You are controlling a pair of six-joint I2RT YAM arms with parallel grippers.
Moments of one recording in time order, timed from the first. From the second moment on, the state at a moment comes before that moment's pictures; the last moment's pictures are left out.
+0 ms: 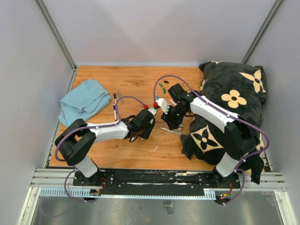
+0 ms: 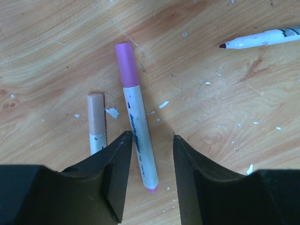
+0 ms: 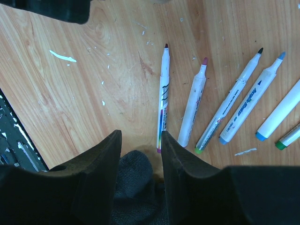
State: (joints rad) left arm -0.84 1.59 0.81 -0.16 -0.19 -0.29; right arm 0.60 1.68 1.29 -0.87 -0.39 -0.59
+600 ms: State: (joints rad) left arm -0.84 1.61 0.81 -0.16 -0.20 -0.31; right arm 0.60 1.68 1.29 -0.87 -0.41 -0.59
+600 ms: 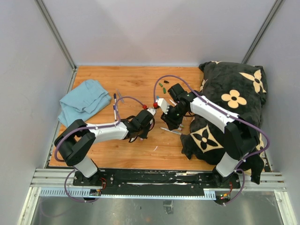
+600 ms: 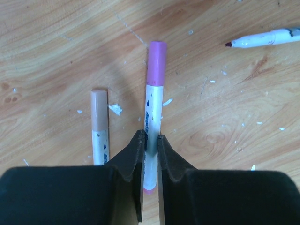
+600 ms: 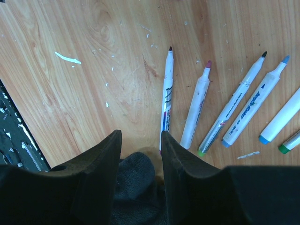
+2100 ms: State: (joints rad) left arm -0.84 0.93 0.21 0.70 -0.02 -0.65; right arm 0.48 1.32 1.12 -0.62 -0.84 -0.43
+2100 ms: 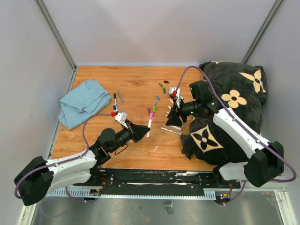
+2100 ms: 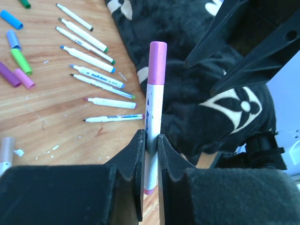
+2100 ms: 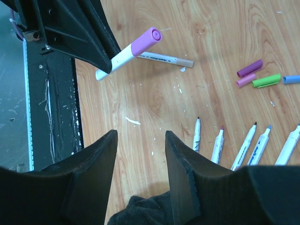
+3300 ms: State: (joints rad) left arm -0.90 0.99 0.12 1.17 -0.13 -0.74; right arm 0.48 1.21 0.81 0.10 -0.93 0.10
